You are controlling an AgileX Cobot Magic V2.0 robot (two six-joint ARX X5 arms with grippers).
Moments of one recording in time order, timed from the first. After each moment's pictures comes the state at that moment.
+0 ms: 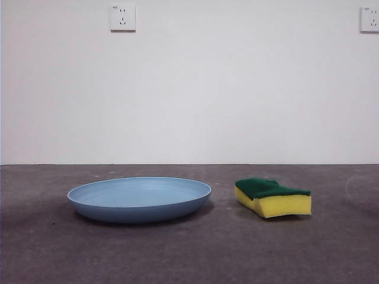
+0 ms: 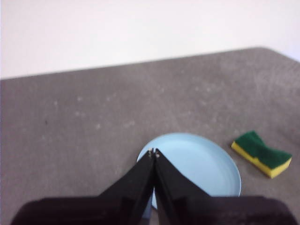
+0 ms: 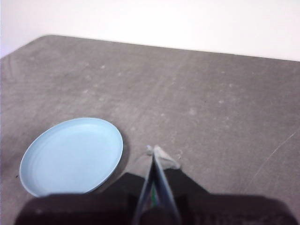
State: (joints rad) left arm -0.34 0.37 0.62 -0.48 0.03 -0.06; right arm 0.73 0.61 0.72 -0.43 0.34 0.12
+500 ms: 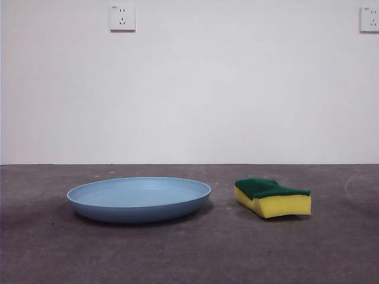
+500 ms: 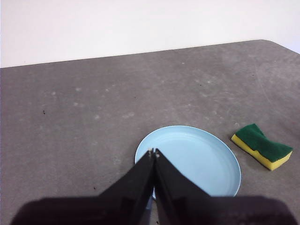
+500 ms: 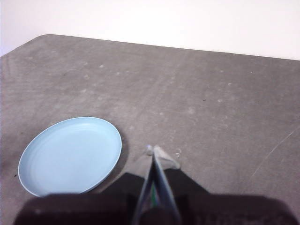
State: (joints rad) left arm -0.34 0.39 0.62 -0.50 0.03 -0.06; right arm 0.73 0.60 0.72 -0.43 0.34 0.12
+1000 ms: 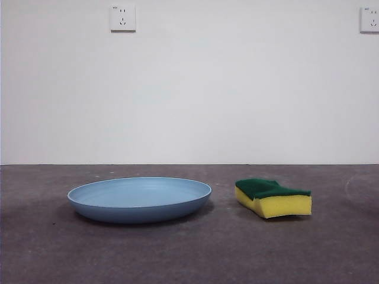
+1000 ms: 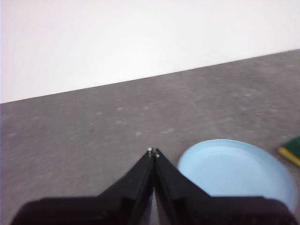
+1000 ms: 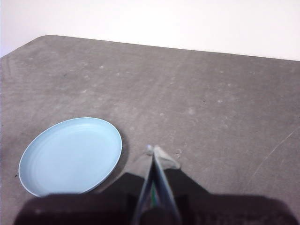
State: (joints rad) left arm -0.21 0.28 0.54 -0.43 0.00 0.05; right arm 0.73 0.60 0.72 -0.43 0.34 0.12
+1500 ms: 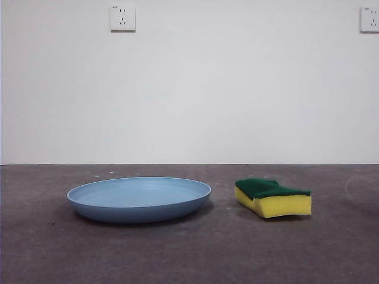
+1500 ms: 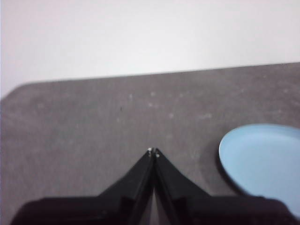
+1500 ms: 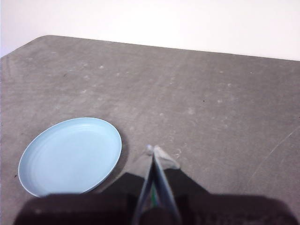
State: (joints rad) left arm -0.02 0.02 0.07 -0.14 0.06 0.02; right arm 0.73 0.60 0.72 -0.43 0.34 0.12
